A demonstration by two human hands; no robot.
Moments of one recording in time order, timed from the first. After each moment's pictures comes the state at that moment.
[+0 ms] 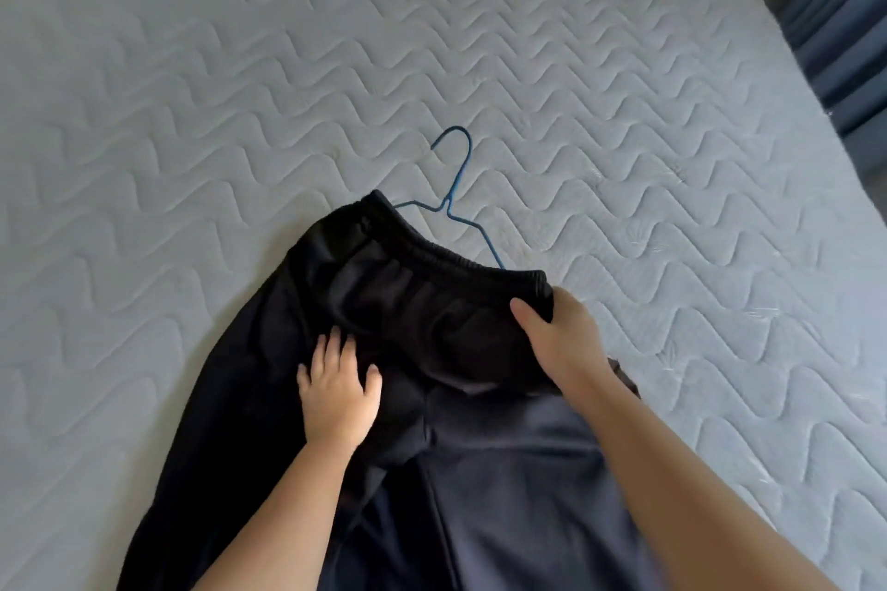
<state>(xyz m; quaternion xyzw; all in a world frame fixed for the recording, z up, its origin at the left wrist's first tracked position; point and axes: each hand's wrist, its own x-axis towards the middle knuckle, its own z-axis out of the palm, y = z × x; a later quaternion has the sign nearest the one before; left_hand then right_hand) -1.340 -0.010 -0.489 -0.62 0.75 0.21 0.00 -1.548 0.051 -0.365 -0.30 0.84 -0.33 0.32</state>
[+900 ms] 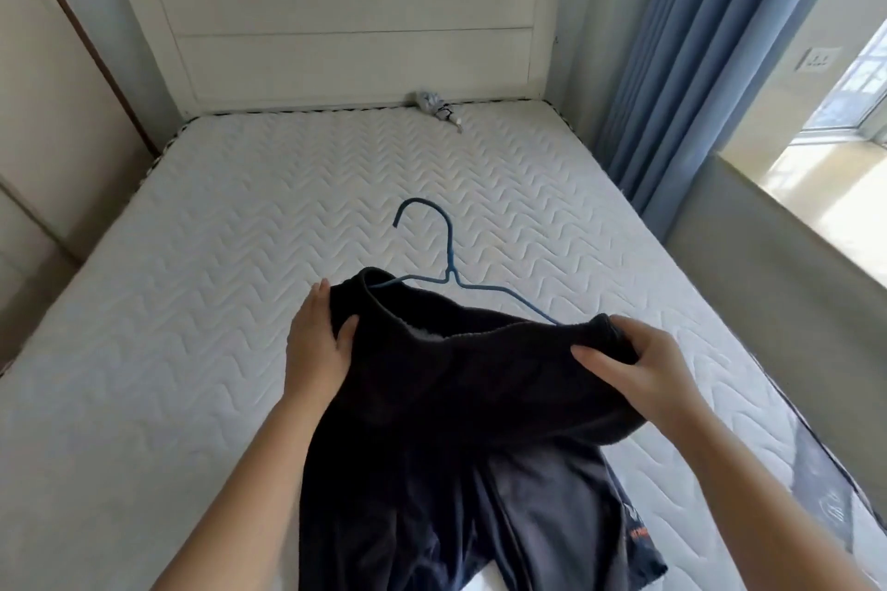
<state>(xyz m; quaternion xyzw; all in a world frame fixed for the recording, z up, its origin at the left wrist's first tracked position) -1.179 0.136 -0.112 -0.45 0.80 0.28 -0.28 -1.392 0.379 -0.034 -0.36 0.79 -0.46 0.18</state>
